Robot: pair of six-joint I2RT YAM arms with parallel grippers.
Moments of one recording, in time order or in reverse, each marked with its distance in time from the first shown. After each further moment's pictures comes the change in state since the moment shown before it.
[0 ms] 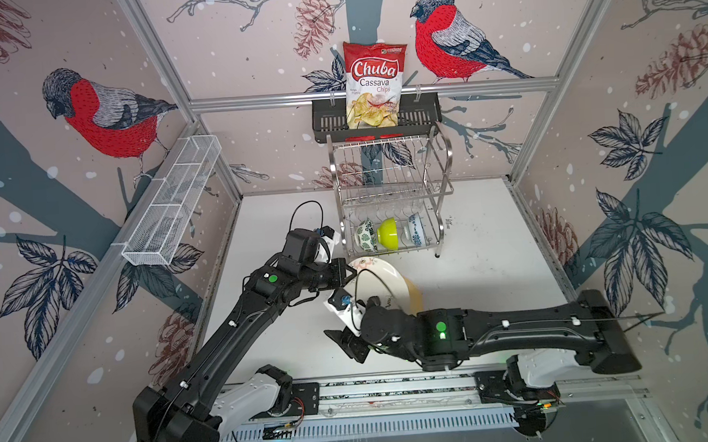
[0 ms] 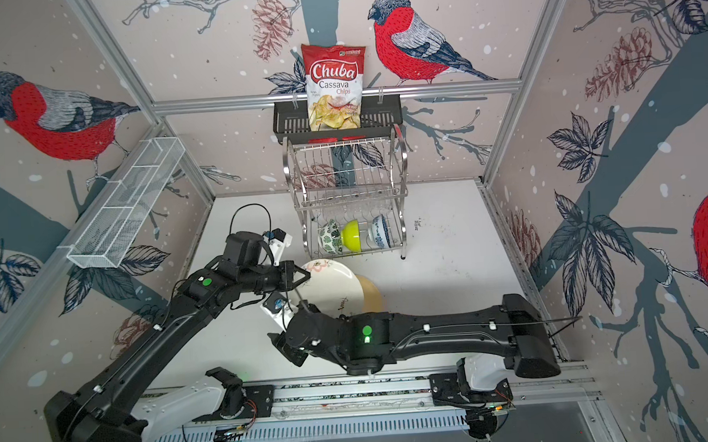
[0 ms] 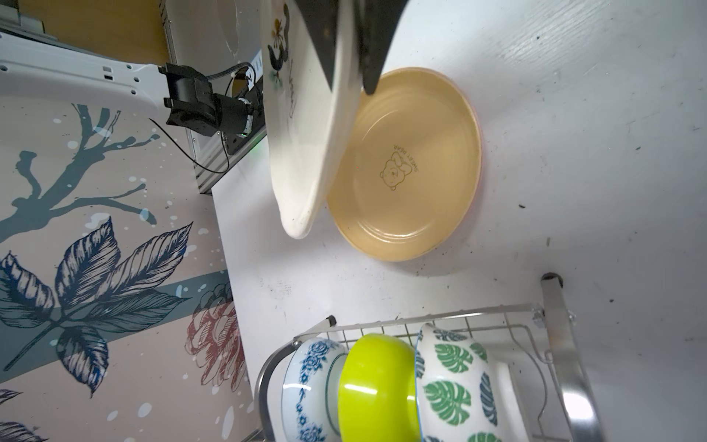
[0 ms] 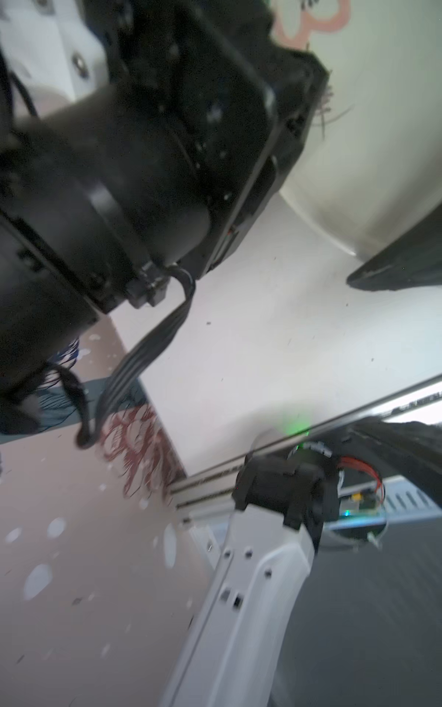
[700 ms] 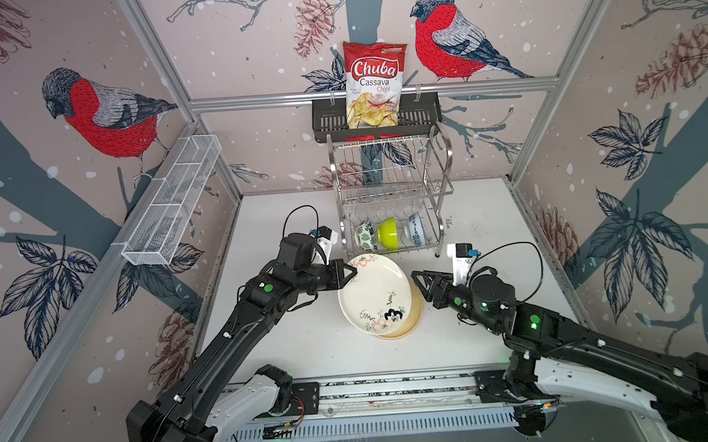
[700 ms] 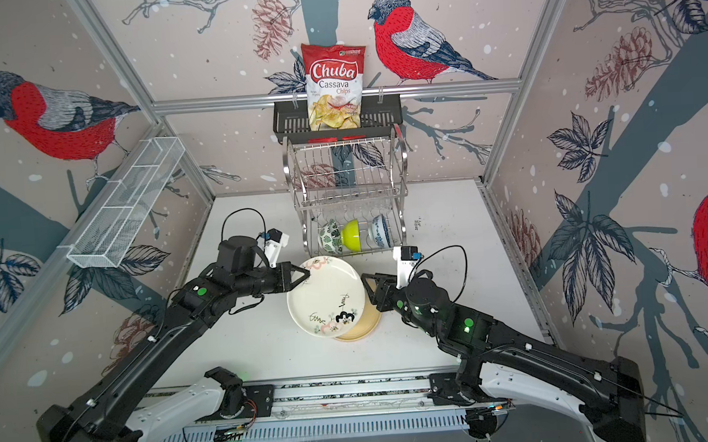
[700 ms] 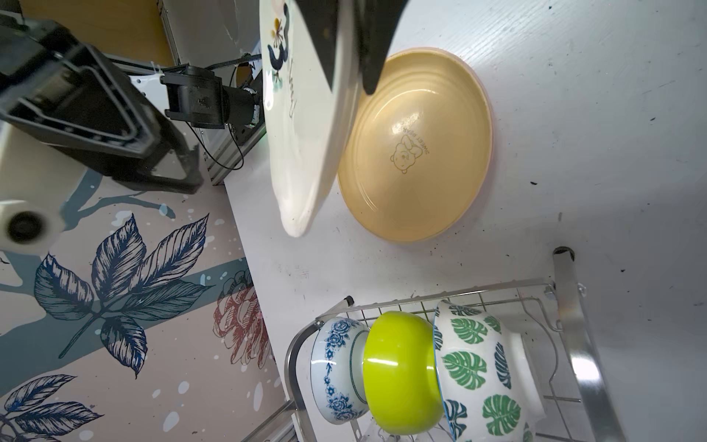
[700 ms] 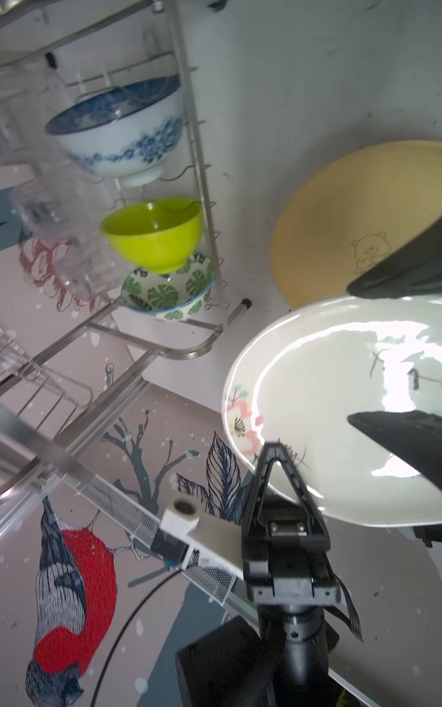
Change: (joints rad) left arm 0.002 -0.066 -0.072 0.091 0.013 -0.009; right arm -0.452 -0.660 -0.612 0.085 -0.045 0.547
